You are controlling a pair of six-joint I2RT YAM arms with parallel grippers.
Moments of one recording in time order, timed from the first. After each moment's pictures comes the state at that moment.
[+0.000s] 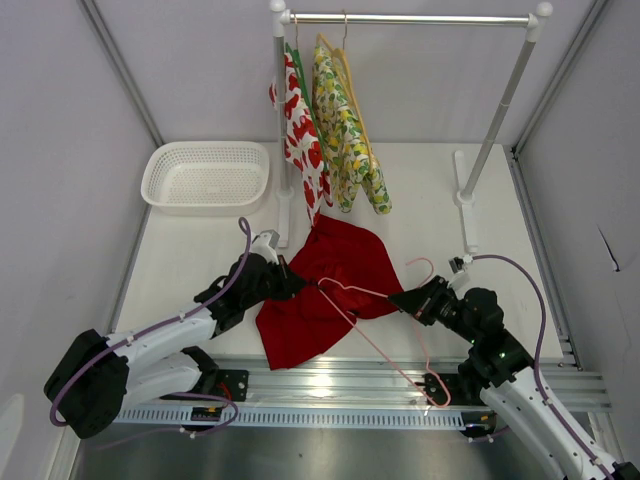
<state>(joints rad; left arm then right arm) -0.67 1.04 0.39 0.14 0.03 -0.71 0.50 0.30 0.23 -0.18 -0.30 1.12</state>
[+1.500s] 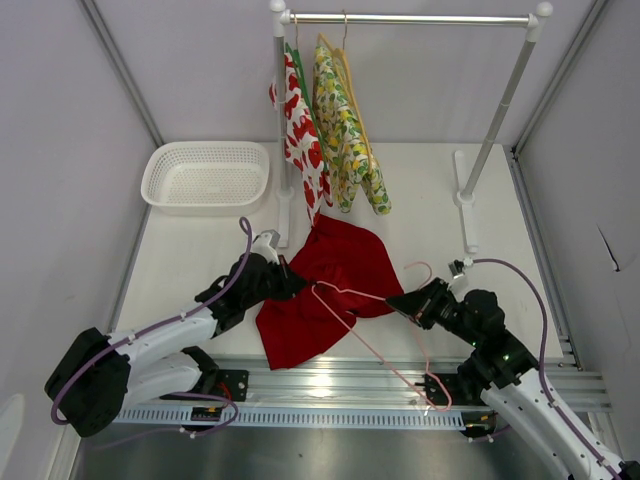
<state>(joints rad) -0.67 1.05 0.39 0.15 0.04 -0.71 0.56 0.28 0.26 -0.25 -0.28 1.25</state>
